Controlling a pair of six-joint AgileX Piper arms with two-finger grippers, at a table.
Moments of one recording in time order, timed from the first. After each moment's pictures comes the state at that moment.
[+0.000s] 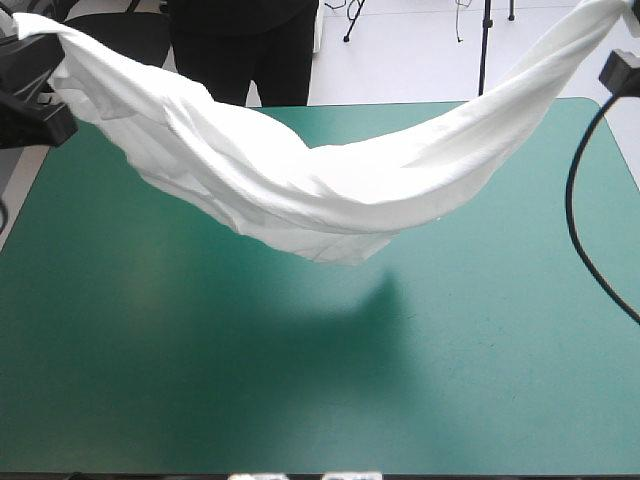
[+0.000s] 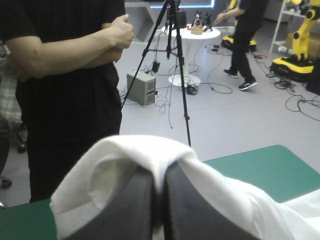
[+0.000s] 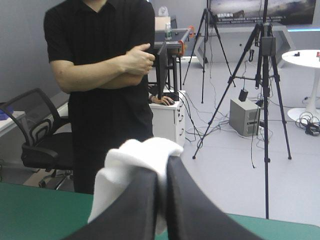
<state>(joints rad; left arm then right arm) -0.31 1.20 -2.20 -0.07 1.14 0.01 0.03 1.19 -2.19 0.24 1.05 -0.03</state>
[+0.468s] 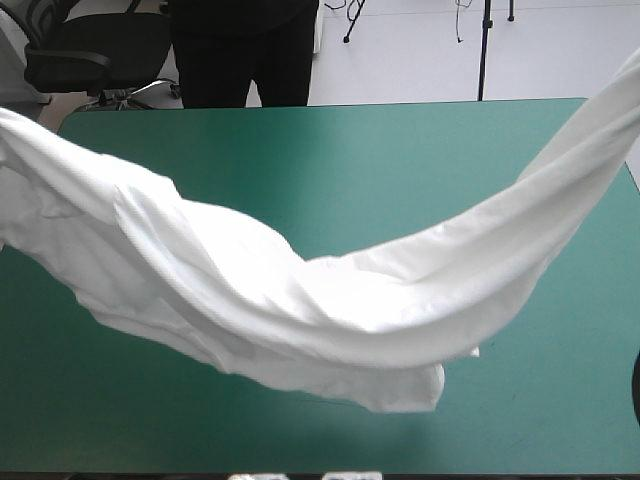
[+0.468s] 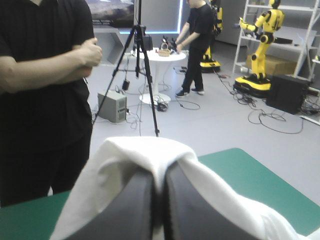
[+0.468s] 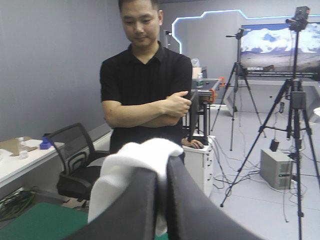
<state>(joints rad) -0.31 1.01 -2.15 -0.18 1.24 0.01 0.11 1.01 -2.19 0.28 1.06 -0.04</state>
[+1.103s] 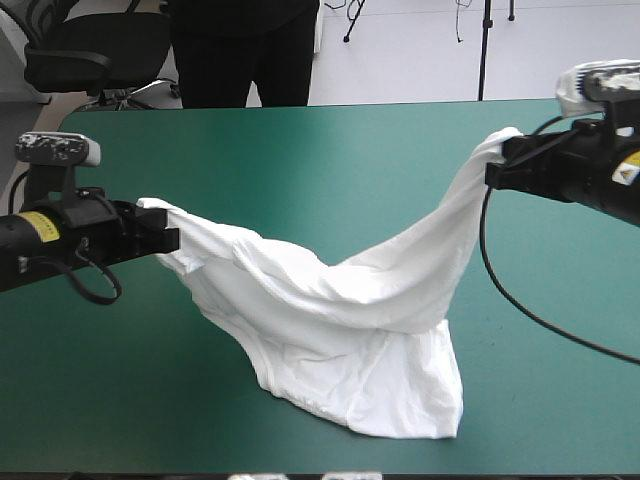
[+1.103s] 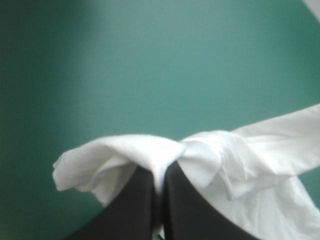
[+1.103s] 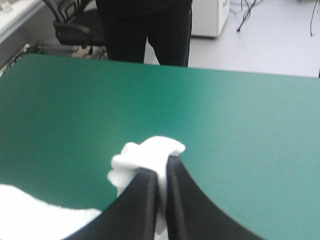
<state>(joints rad) -0.31 1.05 -1.54 -0.16 1.24 -0.10 0.16 1.13 -1.64 0.27 1.05 -0.04</state>
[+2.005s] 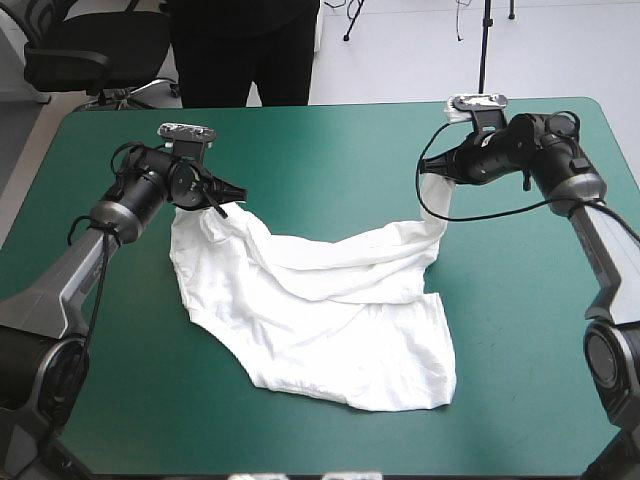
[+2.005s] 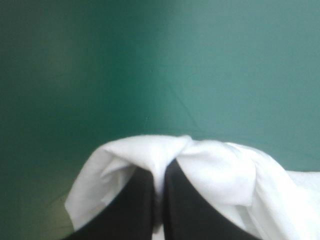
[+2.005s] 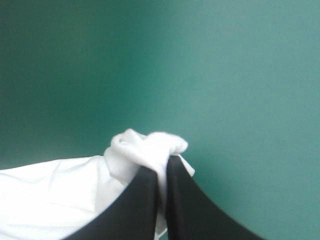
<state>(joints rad) -0.26 1.72 -1.47 0.17 0.79 -0.18 0.16 1.75 -1.64 0.22 0.87 -0.09</state>
